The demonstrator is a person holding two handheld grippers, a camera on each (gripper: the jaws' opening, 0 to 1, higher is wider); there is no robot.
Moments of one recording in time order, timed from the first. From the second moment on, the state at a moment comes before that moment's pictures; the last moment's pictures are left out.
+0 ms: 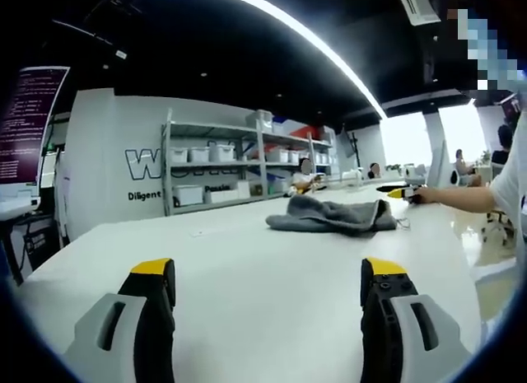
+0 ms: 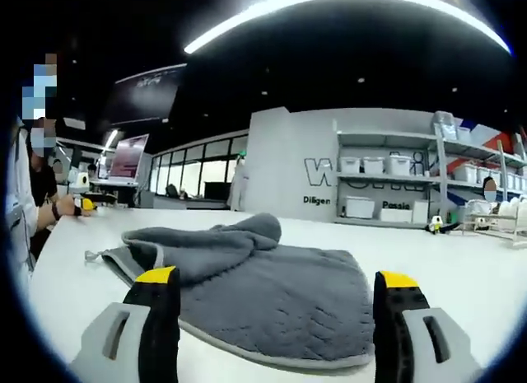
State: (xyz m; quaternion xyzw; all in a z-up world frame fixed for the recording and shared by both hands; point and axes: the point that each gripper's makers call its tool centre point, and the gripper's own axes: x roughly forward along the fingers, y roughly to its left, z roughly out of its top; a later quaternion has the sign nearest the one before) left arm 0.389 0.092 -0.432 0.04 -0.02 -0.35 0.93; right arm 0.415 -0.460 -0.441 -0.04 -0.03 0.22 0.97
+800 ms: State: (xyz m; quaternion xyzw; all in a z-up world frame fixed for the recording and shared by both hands) left arm 0.413 -0.022 -0.452 0.02 0.10 -0.47 0.88; right arm 0.413 -0.472 -0.431 -0.02 -0.05 0.25 0.97
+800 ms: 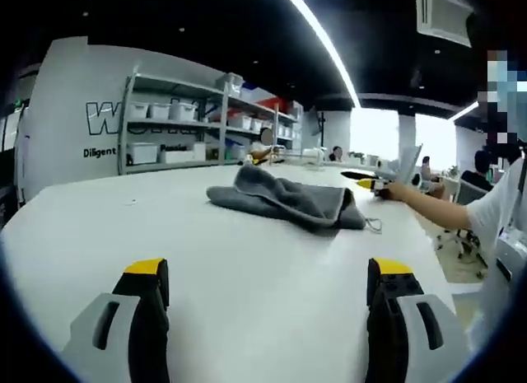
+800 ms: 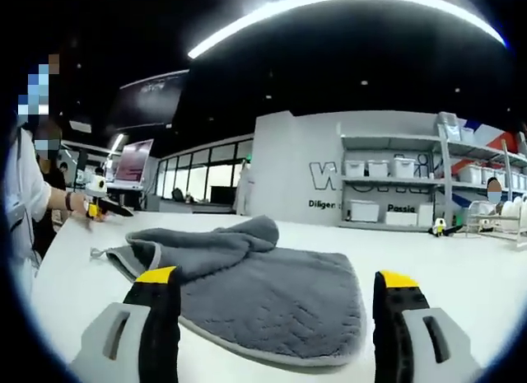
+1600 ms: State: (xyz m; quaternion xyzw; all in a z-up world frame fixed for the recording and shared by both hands) left arm 0.531 -0.182 -0.449 0.01 0.10 -0.47 0.88; right arm 0.410 -0.471 -0.427 -0.01 -0.06 0.25 0.97
